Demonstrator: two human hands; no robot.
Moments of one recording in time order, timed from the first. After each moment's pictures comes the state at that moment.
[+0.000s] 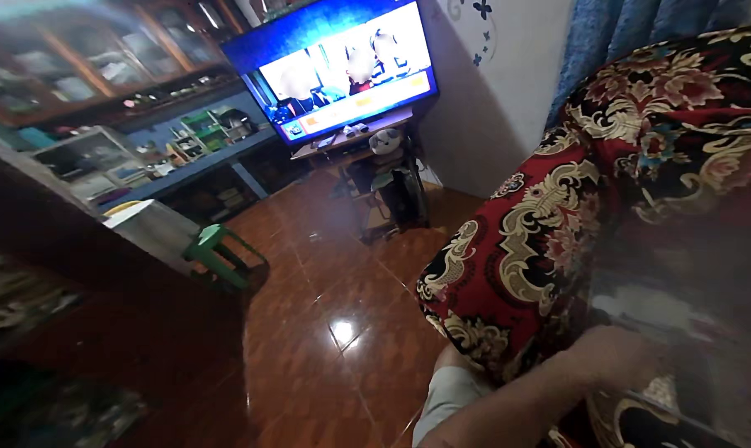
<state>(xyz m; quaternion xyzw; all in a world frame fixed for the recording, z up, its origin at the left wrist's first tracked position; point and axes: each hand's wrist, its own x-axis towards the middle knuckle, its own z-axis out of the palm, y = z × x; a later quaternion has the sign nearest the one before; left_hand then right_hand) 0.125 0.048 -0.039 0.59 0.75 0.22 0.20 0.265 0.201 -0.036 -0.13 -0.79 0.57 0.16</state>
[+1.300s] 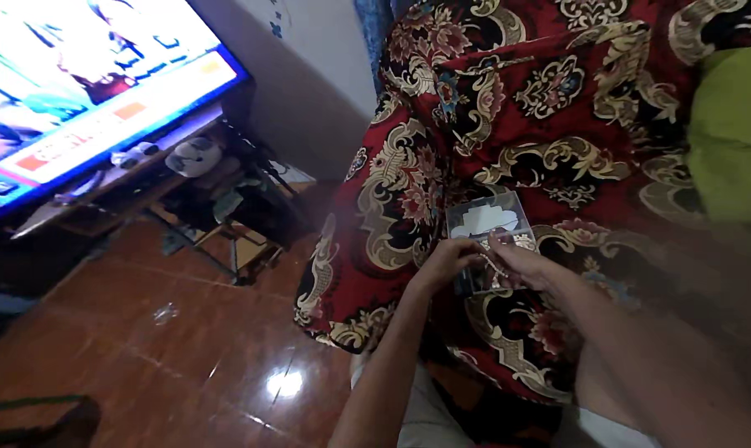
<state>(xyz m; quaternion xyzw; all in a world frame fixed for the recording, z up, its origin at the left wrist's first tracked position) 0.076 0.045 -0.038 0.58 0.70 0.31 0.28 0.222 0.186 -0.063 -0.27 -0.61 0.74 -0.12</state>
